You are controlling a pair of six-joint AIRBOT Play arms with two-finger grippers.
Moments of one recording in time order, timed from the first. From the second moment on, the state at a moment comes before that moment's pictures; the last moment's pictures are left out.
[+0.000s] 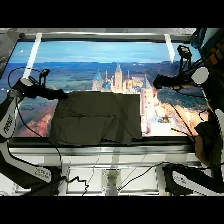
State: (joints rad) left arm 0.21 -1.77 1.32 0.99 -0.99 -0.86; right arm 0.06 -1.22 1.28 -1.39 1.06 1.60
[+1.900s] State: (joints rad) left arm 0.11 -1.64 1.31 0.97 -0.73 -0.82; right arm -0.08 -1.59 1.28 -1.07 1.00 1.44
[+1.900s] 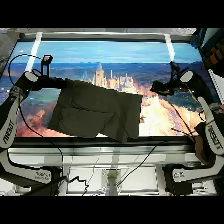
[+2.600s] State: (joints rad) left arm 0.11 -1.64 1.31 0.93 -0.73 -0.82; right arm -0.03 -1.83 1.29 -0.79 0.91 1.24
